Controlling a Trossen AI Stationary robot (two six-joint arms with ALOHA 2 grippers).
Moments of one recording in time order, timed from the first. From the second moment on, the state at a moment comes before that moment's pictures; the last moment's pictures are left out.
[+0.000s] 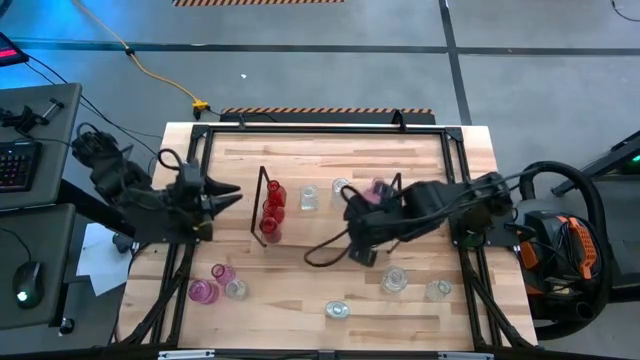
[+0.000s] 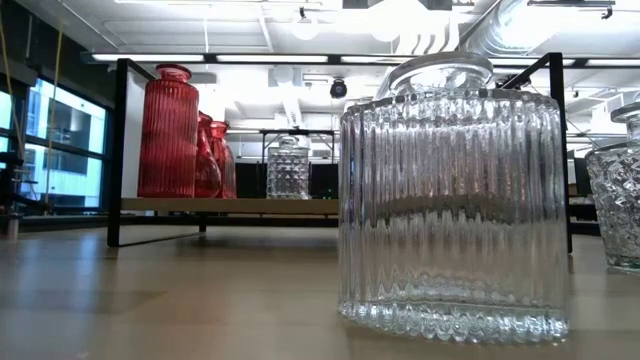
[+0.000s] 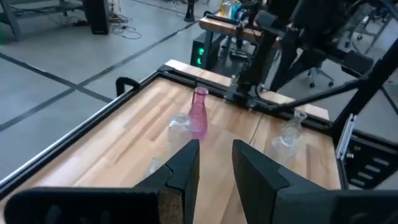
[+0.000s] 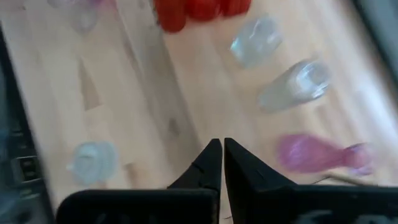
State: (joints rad) left arm -0.70 0.93 1.27 -0.88 -0.97 -0.63; right arm 0.37 1.87 2.26 -1.57 0.35 0.66
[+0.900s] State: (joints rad) left arm -0.70 0.74 1.27 -1.05 -0.68 -0.46; right arm 0.55 1.80 2.10 -1.53 0.28 1.25
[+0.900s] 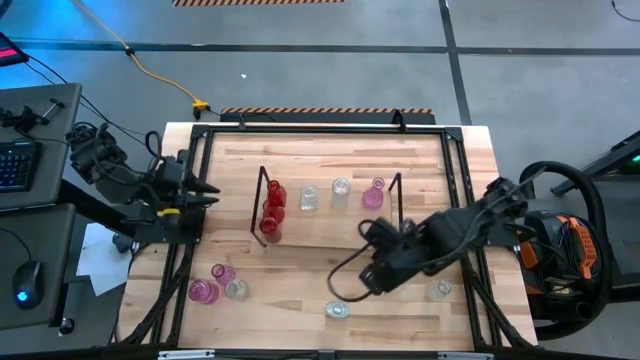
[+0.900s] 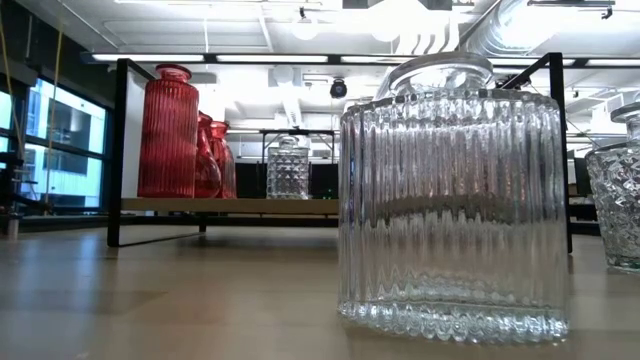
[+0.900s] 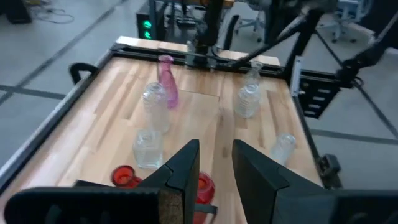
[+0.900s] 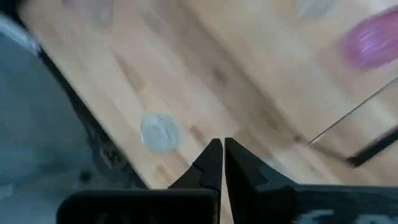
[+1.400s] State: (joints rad) left arm -0.70 0.74 1.27 -1.06 -0.69 -0.41; right arm 0.55 1.83 1.73 -0.87 0.25 1.36
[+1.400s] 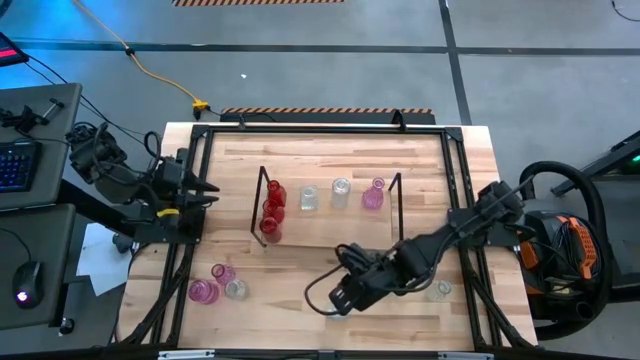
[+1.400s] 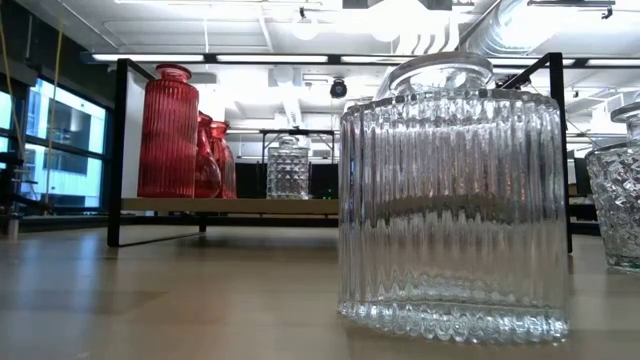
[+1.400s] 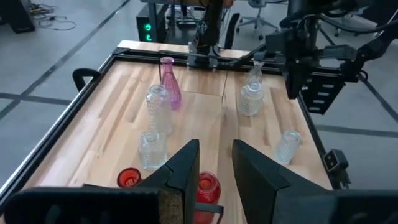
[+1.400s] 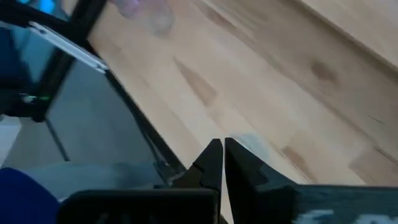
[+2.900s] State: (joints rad) left arm -0.70 0.84 0.98 -0.97 -0.30 -0.67; right arm 0.28 1.50 1.78 -0.68 0.34 0.68
